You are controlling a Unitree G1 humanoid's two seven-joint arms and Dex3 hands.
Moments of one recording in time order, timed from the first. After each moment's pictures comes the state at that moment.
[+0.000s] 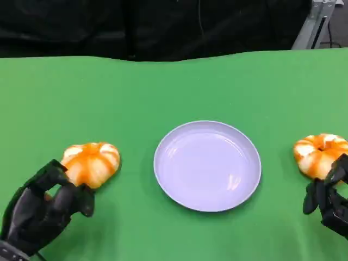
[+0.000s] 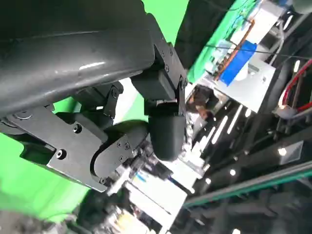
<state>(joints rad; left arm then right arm) -0.19 0.08 0.40 0.62 -0.60 0.01 -0.98 0.03 -0.02 -0.26 0.20 0.49 -0.09 0.47</state>
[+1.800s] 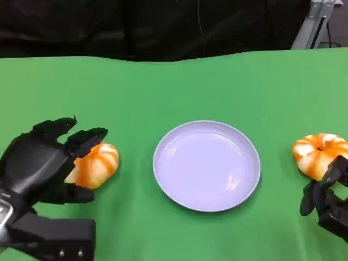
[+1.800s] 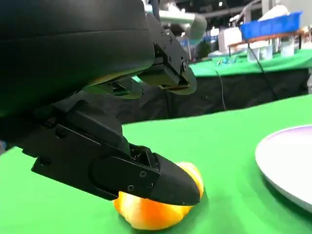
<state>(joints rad) -0.20 0.49 -0.12 0.26 0.97 -0.43 0.22 0.03 -0.01 -0.25 0.20 0.48 -0.08 0.47</state>
